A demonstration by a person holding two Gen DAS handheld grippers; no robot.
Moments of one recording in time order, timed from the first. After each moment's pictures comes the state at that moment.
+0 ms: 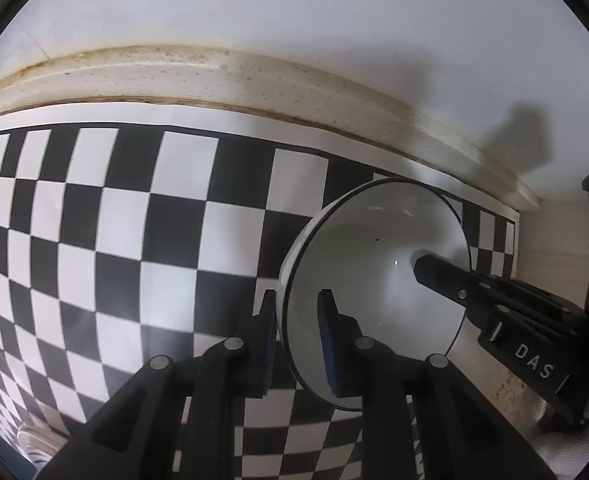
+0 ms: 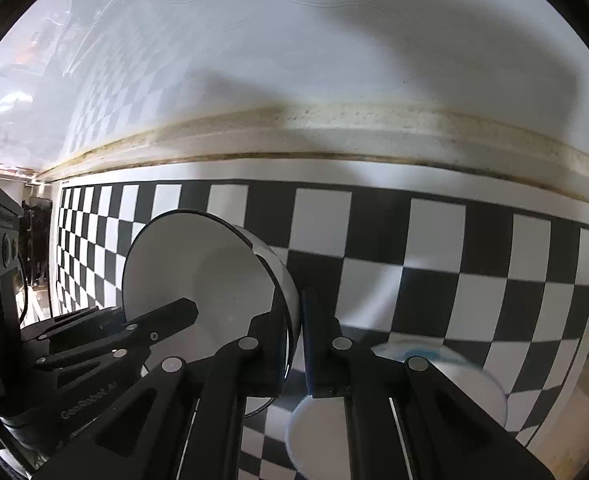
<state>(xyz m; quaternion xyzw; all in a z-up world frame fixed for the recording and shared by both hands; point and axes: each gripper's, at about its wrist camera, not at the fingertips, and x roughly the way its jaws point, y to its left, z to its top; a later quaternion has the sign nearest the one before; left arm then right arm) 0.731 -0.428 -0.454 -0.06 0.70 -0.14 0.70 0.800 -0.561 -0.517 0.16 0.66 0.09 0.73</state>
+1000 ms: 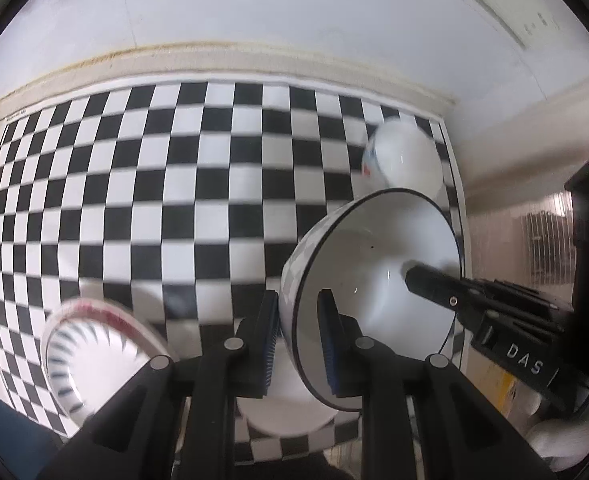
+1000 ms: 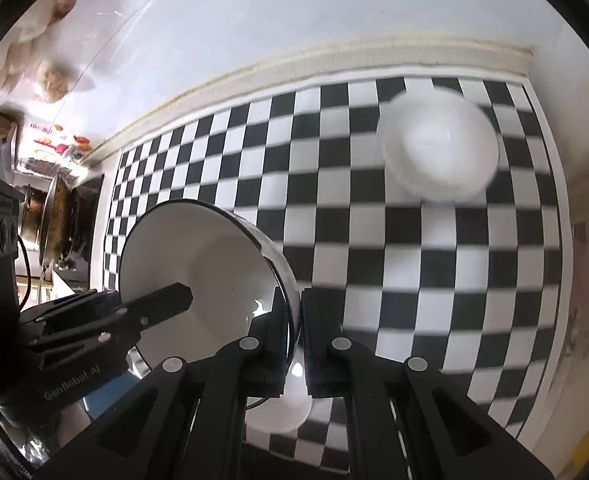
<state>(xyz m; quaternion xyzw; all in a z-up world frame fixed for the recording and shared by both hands) 0.562 -0.368 -0.359 -0.01 0.66 -0.20 0.72 0.564 -0.501 -0.409 0.20 0.61 0.08 0.76</state>
